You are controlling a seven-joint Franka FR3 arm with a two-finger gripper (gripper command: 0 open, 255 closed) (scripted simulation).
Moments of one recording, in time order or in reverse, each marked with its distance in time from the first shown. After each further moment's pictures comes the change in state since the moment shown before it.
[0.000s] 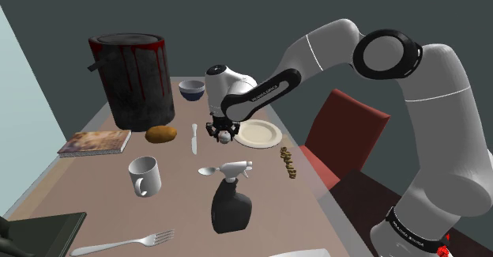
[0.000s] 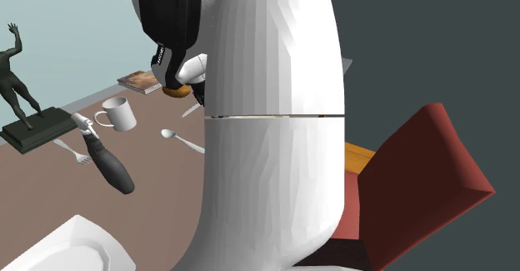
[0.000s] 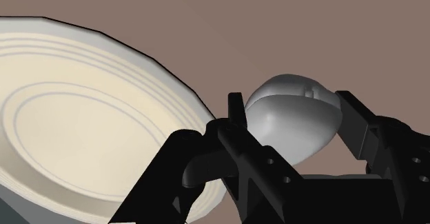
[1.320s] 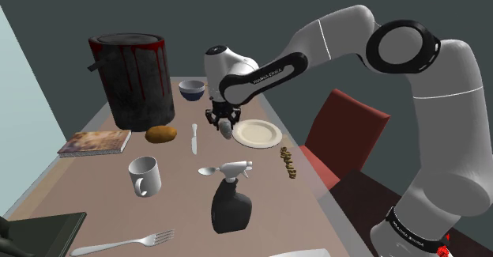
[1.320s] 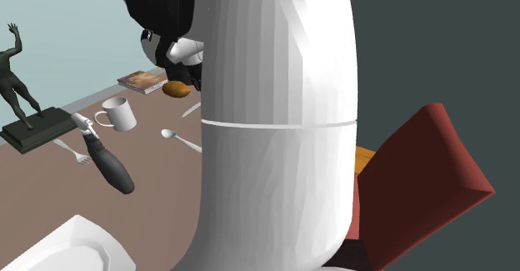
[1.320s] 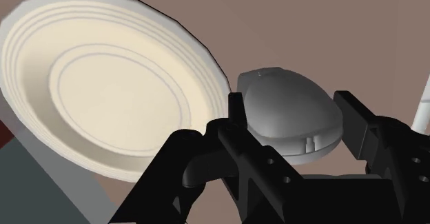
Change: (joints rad) arm -0.017 -0.084 0.032 0.030 0.054 -0.103 -0.052
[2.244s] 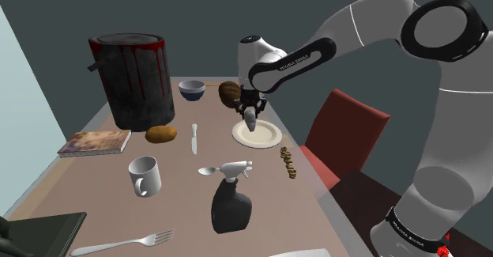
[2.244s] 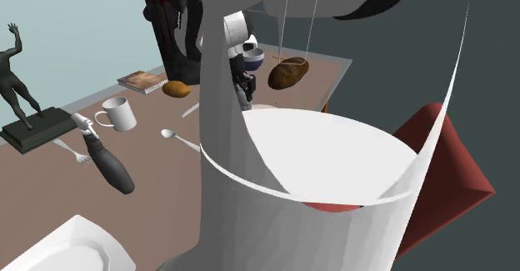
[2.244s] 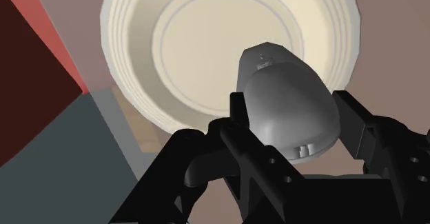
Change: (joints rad) arm -0.193 -0.227 -0.008 -0.256 0.087 0.096 -0.186
